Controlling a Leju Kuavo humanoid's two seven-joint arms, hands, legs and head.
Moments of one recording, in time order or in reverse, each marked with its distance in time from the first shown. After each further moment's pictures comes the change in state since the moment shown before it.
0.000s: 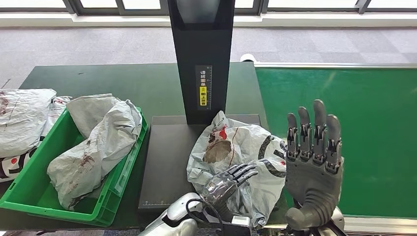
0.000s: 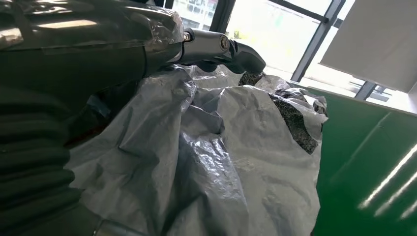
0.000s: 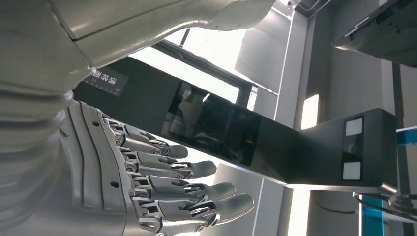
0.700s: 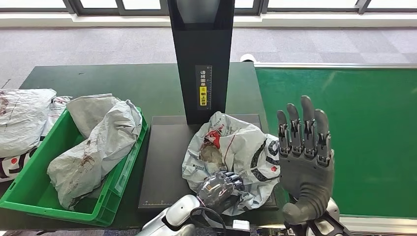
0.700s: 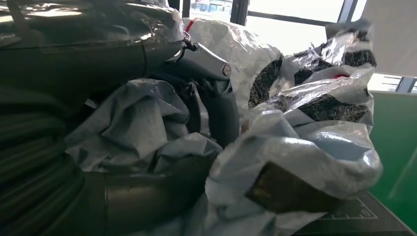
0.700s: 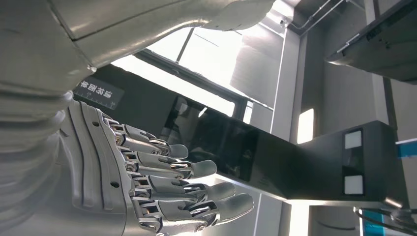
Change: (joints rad) left arm -0.012 0.002 -0.010 0.081 -0.192 0.115 0.101; right arm -0.037 -0.001 0.000 0.037 -0.027 0.061 0.001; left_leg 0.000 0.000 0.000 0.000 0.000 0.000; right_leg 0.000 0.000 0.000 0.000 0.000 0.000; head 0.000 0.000
